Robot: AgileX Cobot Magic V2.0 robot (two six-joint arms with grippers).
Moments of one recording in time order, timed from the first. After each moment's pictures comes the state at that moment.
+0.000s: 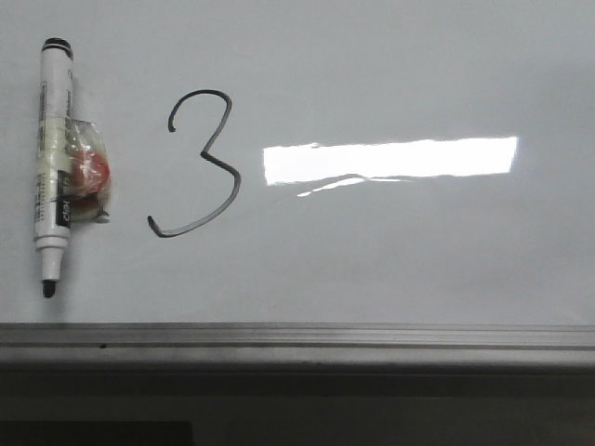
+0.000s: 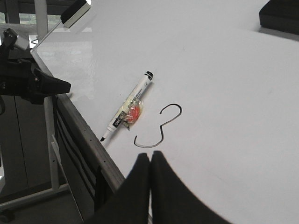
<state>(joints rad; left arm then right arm) 0.01 -0.01 0.00 0.04 0.35 -0.07 0.90 0.31 -0.30 -0.02 0.11 -0.14</state>
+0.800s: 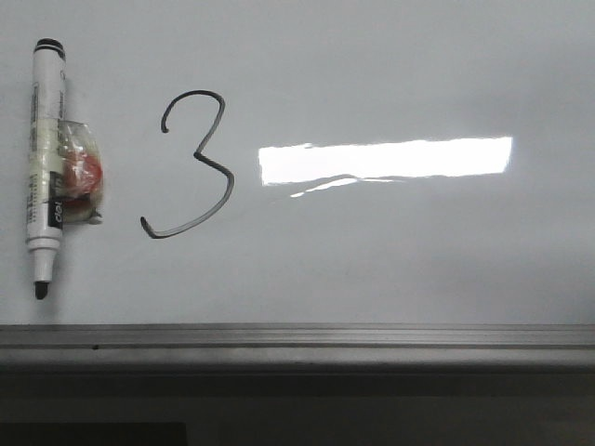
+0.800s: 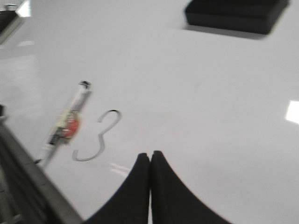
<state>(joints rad) 0.01 -0.01 0.00 0.04 0.35 -0.07 0.64 0.38 -0.30 0.06 0.02 -0.14</state>
